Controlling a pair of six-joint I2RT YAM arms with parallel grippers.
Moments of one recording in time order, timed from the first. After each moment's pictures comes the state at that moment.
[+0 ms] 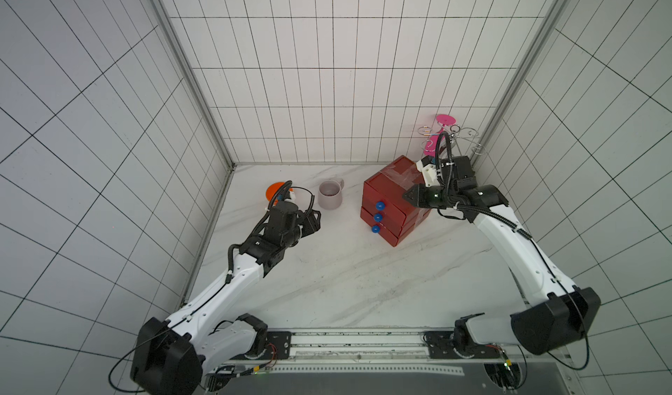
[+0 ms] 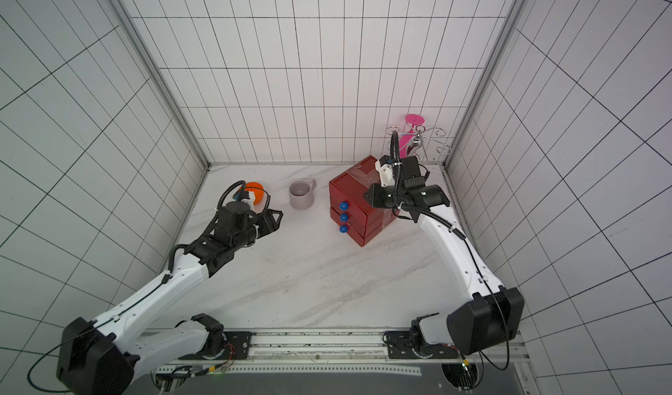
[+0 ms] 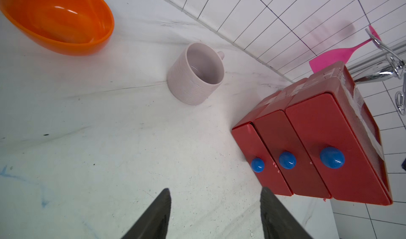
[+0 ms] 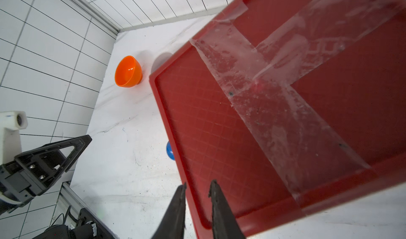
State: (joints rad) left arm -0.45 1.05 0.78 -0.28 -0.02 -0.73; right arm 0.28 1.34 1.40 -0.77 -0.35 0.29
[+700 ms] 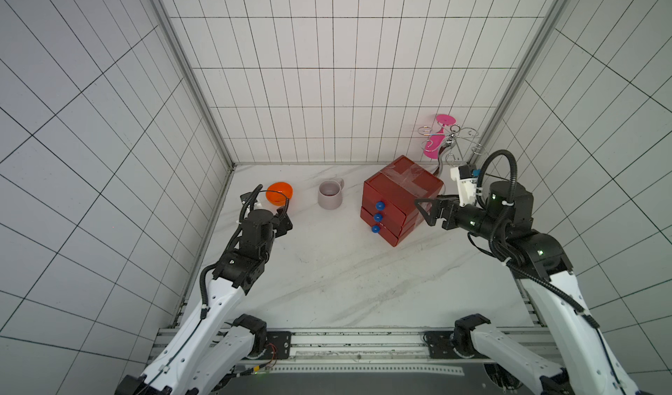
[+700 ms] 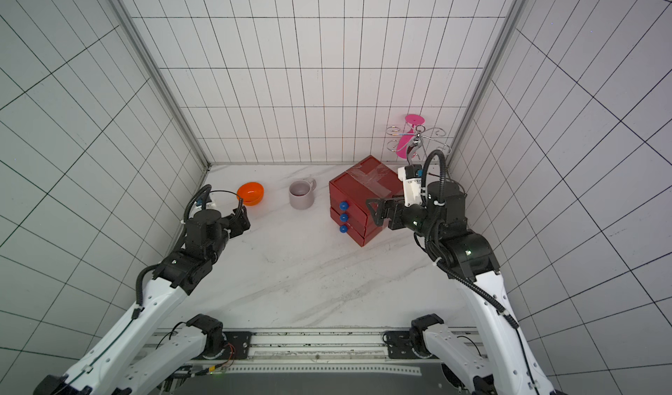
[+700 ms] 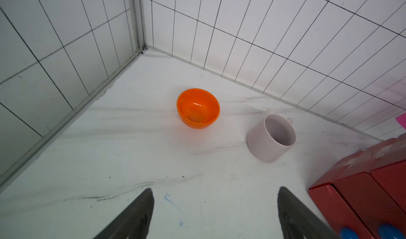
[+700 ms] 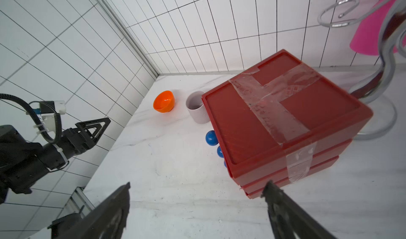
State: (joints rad) left arm -0.32 0.84 0.74 -0.35 -0.41 -0.48; right arm 0.29 0.88 1.20 -0.73 -0.33 0.29
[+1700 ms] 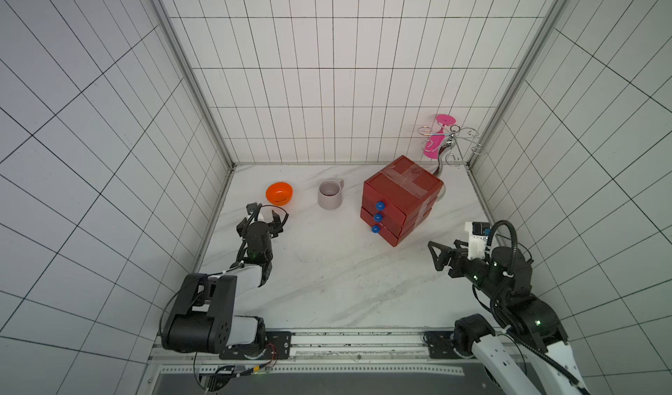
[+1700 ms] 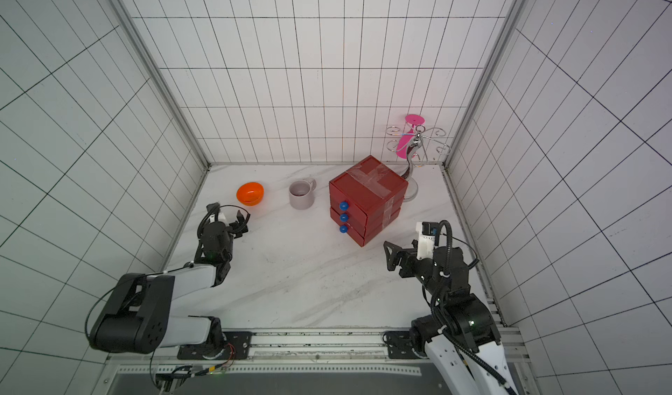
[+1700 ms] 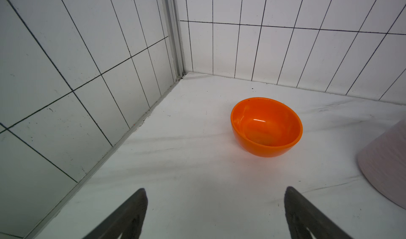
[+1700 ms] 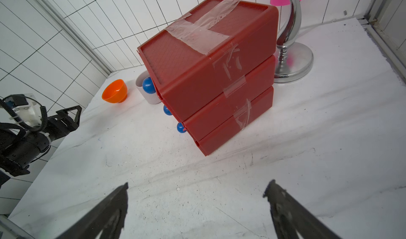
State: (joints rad) left arm -0.06 1.40 0.34 0.80 -0.35 -0.11; right arm 0.29 0.39 0.70 -0.71 -0.08 0.32
